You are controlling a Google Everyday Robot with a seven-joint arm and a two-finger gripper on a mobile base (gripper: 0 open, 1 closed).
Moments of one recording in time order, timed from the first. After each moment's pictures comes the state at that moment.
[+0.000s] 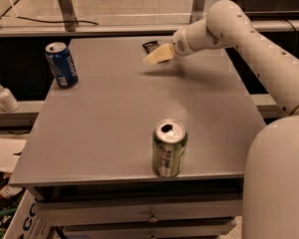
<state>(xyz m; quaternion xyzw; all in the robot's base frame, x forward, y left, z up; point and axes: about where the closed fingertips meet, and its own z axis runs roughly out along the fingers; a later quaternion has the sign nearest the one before) 0.804 -0.054 0.840 -0.38 0.80 0.20 0.43</state>
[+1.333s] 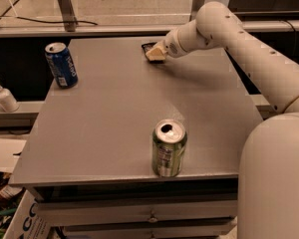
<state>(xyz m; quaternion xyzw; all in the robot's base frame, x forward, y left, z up) 0.807 -0.031 0.831 -0.43 0.78 0.17 0.43</state>
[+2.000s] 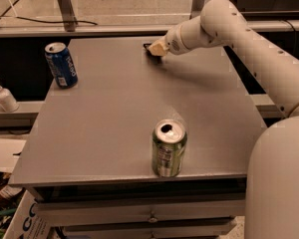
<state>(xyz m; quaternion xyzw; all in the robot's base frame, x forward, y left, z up) 0.799 -0.029 0.852 -0.43 0.76 0.18 0.45</state>
